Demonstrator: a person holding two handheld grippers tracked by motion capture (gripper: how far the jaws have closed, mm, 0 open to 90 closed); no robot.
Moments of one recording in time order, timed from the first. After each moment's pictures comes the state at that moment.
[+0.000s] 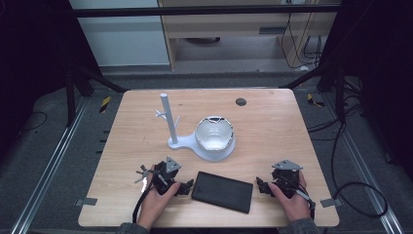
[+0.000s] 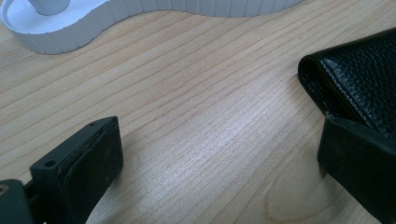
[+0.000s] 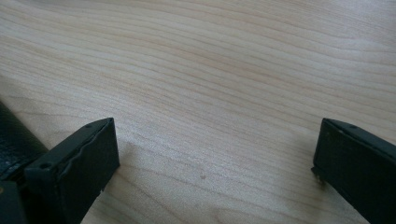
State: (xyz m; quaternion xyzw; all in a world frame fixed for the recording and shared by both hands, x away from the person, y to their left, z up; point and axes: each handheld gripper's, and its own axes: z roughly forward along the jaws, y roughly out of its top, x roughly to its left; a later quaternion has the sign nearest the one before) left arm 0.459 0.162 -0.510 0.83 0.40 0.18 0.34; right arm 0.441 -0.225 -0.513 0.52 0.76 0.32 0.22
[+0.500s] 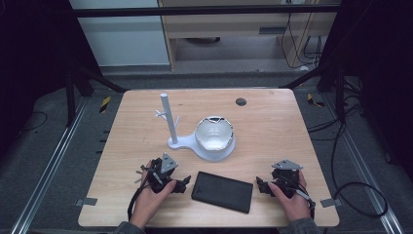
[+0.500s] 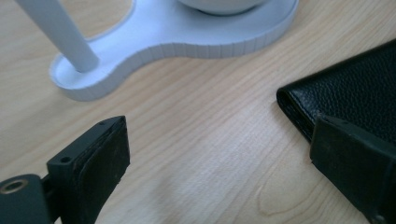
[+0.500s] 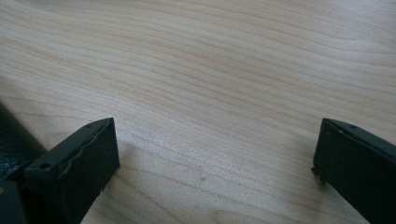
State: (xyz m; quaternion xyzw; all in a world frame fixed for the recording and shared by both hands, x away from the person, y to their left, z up) left arm 0.454 0.175 -0.469 0.84 0.36 0.20 0.36; right arm 0.442 -0.225 -0.513 0.52 0.76 0.32 0.22
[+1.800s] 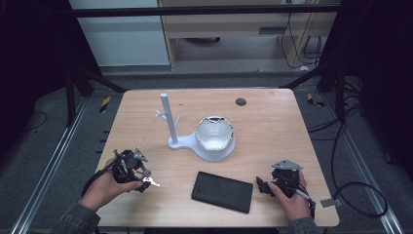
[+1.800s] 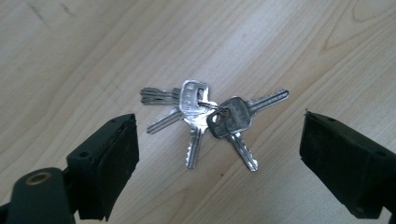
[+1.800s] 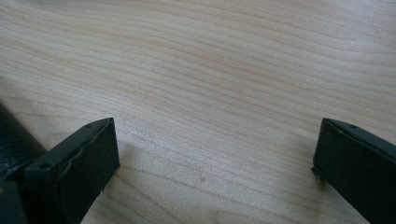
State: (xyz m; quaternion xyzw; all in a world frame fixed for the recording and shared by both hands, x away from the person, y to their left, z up) left arm 0.470 0.254 -0.437 0.92 0.34 0.11 0.14; right arm 0.442 -0.225 -0.513 0.52 0.76 0.32 0.22
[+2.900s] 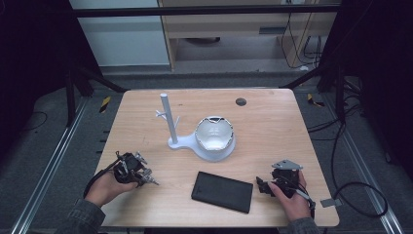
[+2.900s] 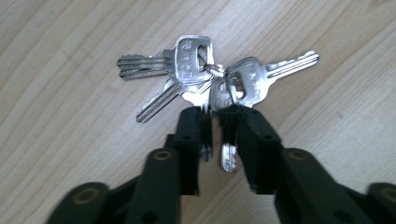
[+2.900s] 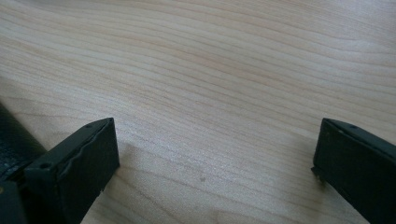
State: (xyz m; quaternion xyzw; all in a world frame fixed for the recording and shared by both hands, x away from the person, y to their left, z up) left arm 0.484 0.273 -0.464 0.92 0.36 0.06 0.12; right arm 0.442 -0.225 -0.513 0.52 0.76 0.32 0.22
